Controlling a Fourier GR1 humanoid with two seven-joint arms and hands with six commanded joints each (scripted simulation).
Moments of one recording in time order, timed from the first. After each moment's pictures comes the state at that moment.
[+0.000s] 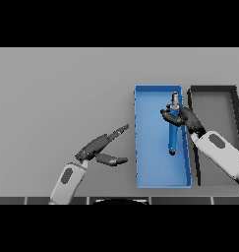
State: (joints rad) left arm -0.14 0.02 -0.38 -1.63 -0.17 -0.42 0.11; right arm -0.69 -0.92 0.87 -1.45 -0.76 -0.30 0.61
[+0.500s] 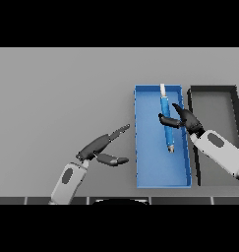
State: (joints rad) left arm -0.14 0.02 -0.38 -1.64 -0.17 -0.42 0.11; right arm -0.77 -0.95 1.02 -1.42 -0.79 -0.30 0.61
